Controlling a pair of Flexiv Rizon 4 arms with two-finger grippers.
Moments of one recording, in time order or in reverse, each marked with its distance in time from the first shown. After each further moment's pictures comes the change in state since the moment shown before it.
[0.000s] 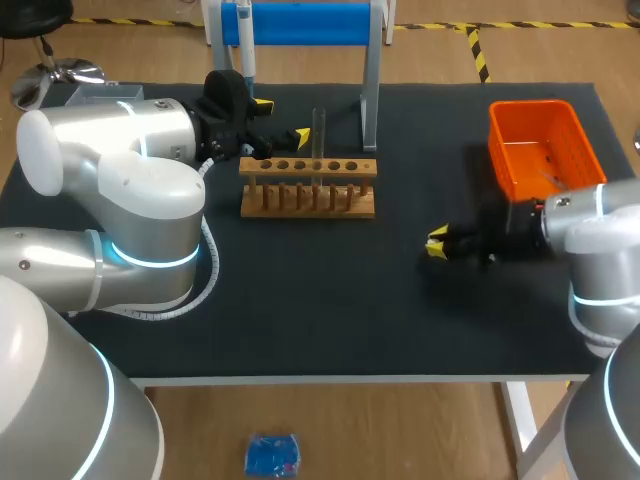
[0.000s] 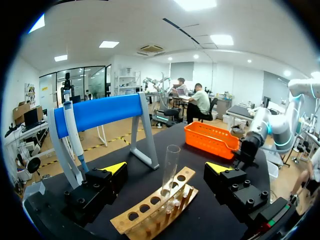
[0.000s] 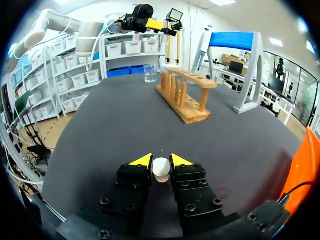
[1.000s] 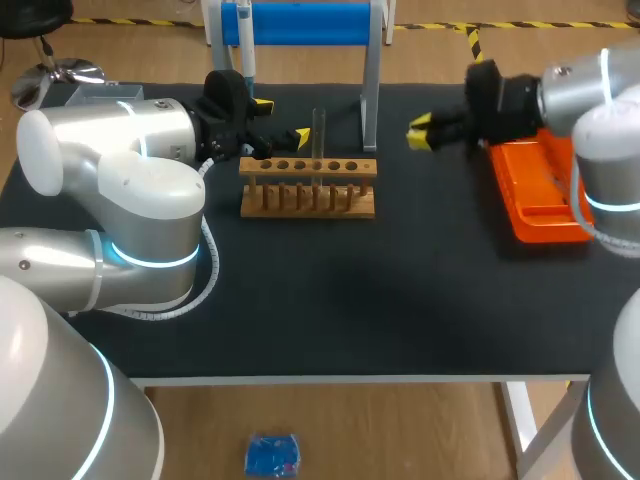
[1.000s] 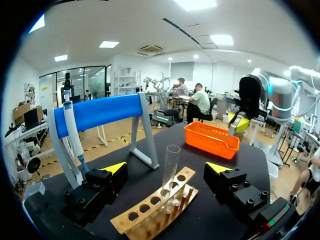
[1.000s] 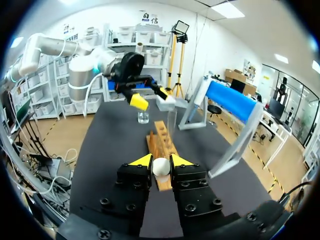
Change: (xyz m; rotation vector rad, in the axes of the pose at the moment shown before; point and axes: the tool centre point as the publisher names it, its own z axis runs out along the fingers) left arm 0.000 0.000 0.000 0.000 0.000 0.000; right arm -0.038 0.205 -0.039 -0.038 0.008 -0.099
